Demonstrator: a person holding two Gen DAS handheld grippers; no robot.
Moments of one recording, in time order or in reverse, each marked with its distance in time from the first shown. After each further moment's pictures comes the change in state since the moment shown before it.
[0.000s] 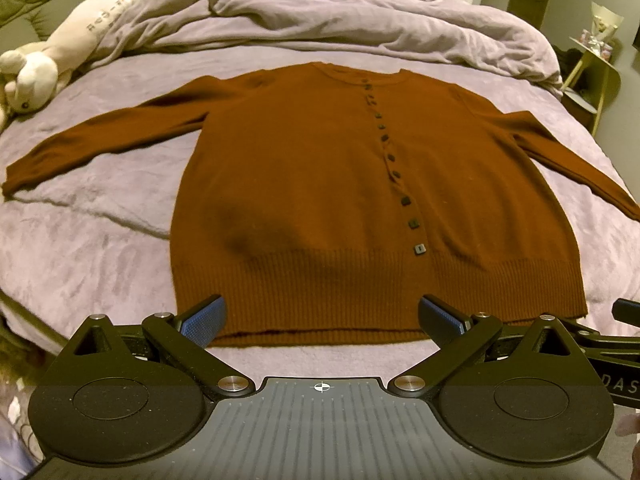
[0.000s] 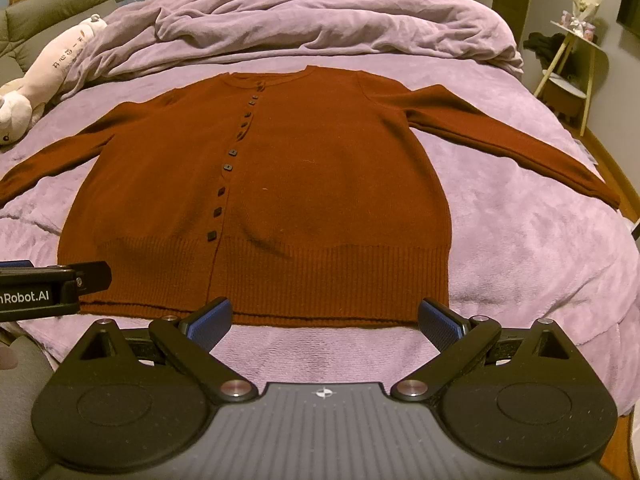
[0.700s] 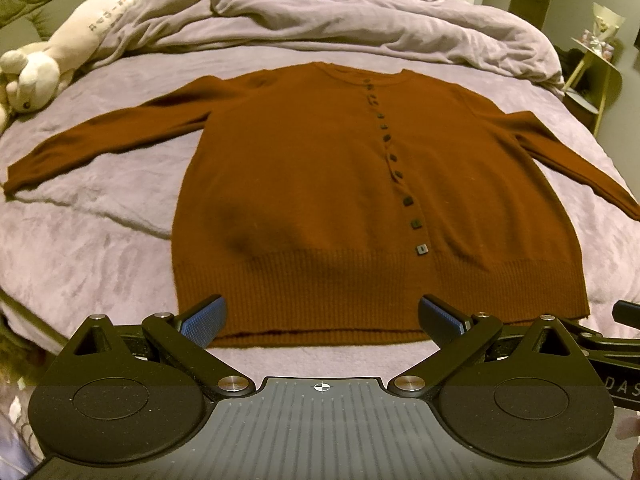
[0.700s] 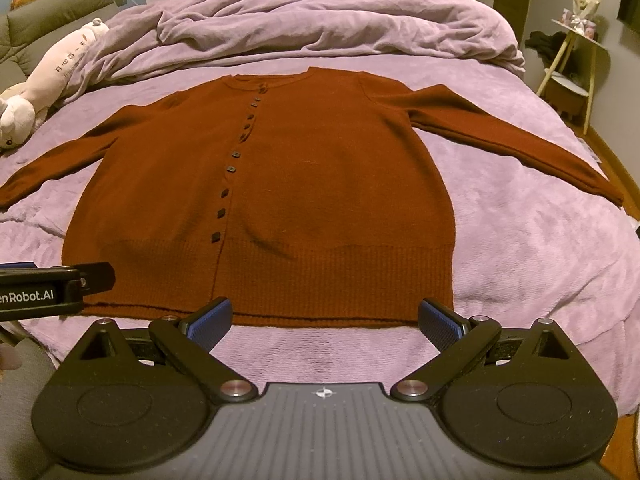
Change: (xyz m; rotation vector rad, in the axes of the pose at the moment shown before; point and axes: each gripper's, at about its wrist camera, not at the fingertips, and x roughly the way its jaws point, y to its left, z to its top) left arm 0.000 0.002 -0.001 0.000 -0.001 0.002; right arm 0.000 -0.001 -0.002 0.010 -0.007 0.016
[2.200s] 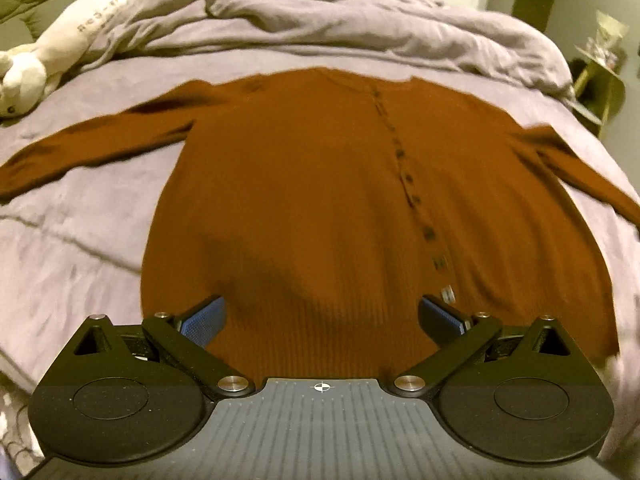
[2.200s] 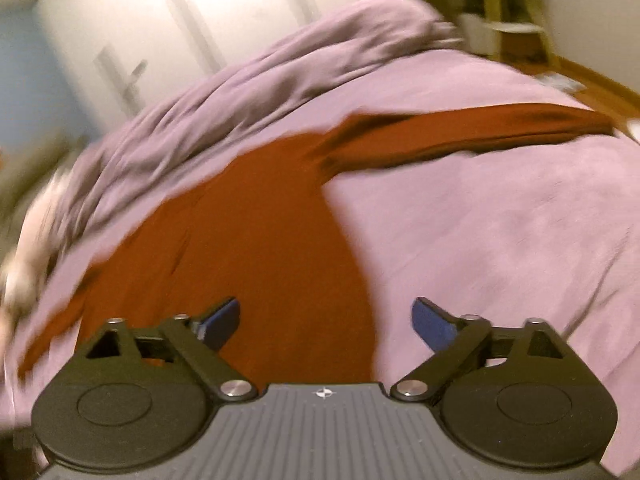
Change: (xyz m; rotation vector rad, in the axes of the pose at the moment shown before) left arm 0.060 0.002 0.029 -0.025 -0.041 -0.003; right arm 0.062 -0.184 0.028 0.528 -0.211 0.122
